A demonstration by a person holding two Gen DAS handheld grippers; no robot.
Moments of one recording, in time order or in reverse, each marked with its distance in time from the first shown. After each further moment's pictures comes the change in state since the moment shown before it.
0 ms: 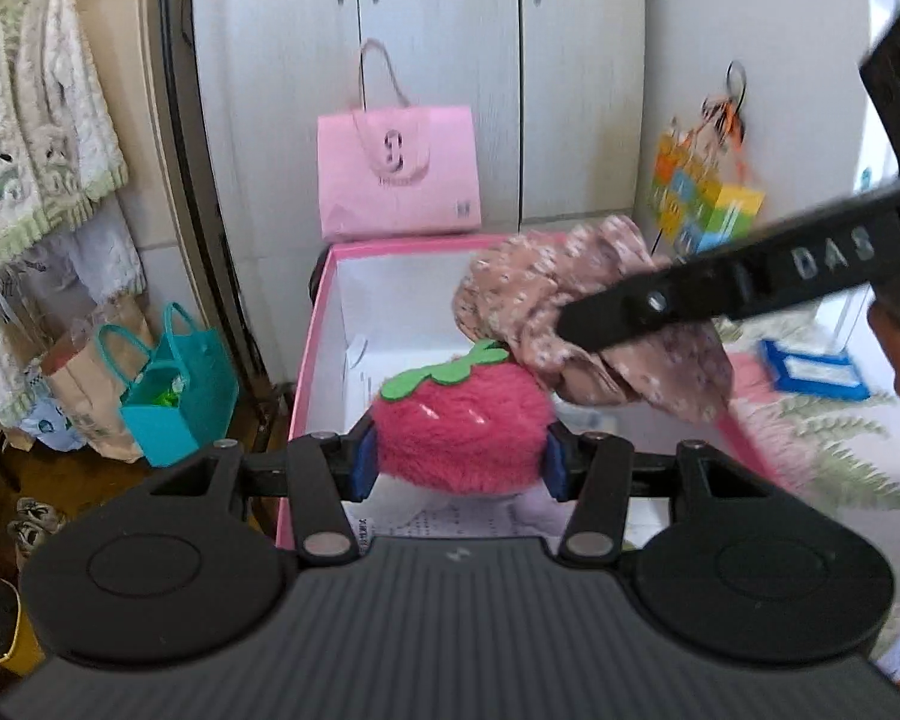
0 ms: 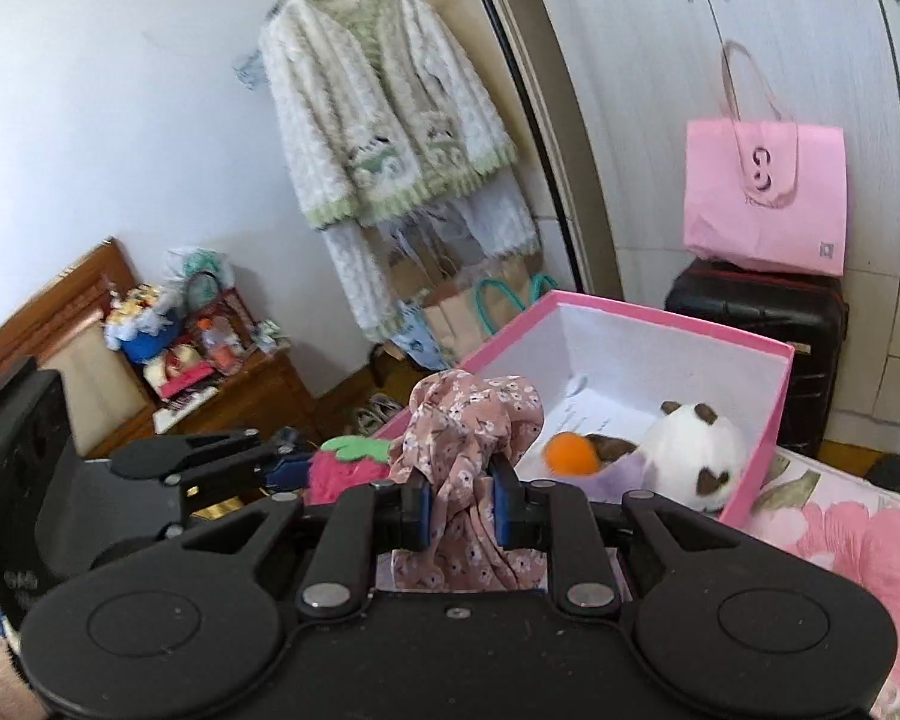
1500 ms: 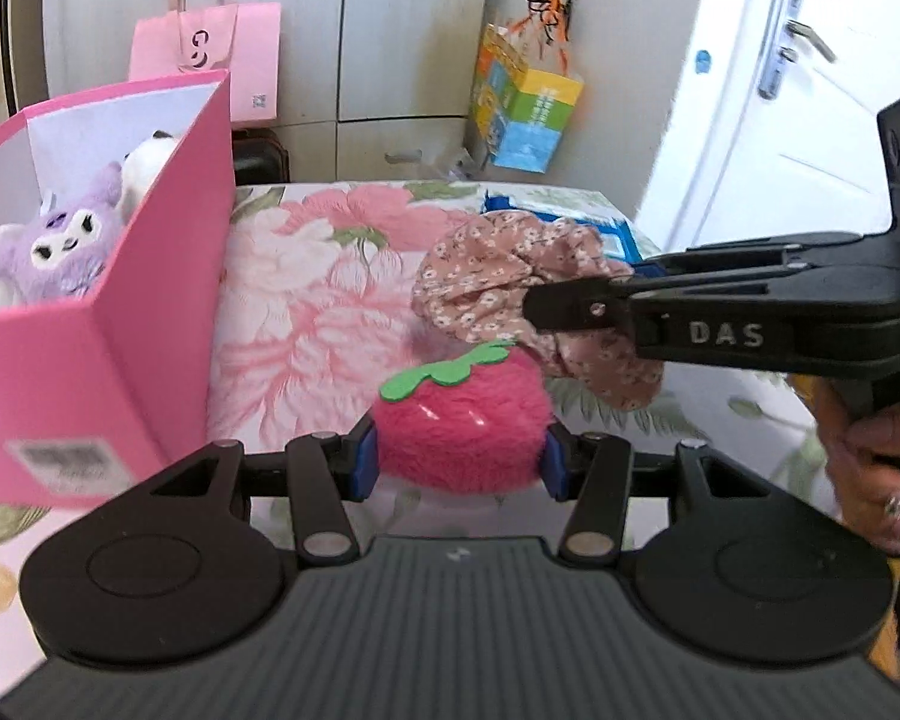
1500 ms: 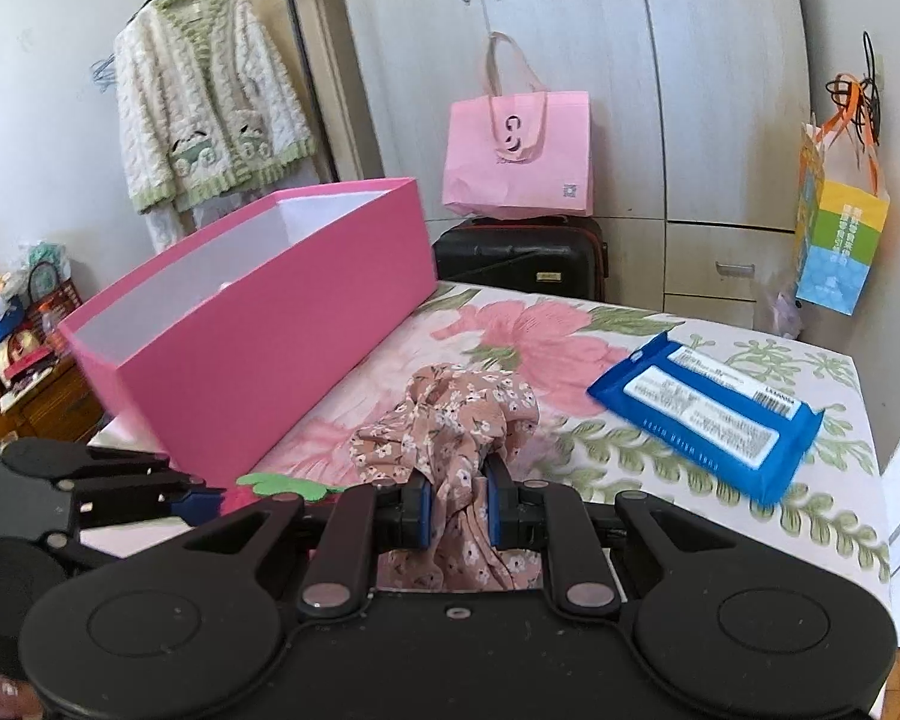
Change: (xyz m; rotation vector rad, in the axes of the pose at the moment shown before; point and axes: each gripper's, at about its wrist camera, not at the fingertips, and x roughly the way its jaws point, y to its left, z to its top) left arm 0.013 -0.206 -0.082 -0.014 0.124 -0.245; right arm -0.129 -0.100 -0.167 0.048 -0.057 -0.349
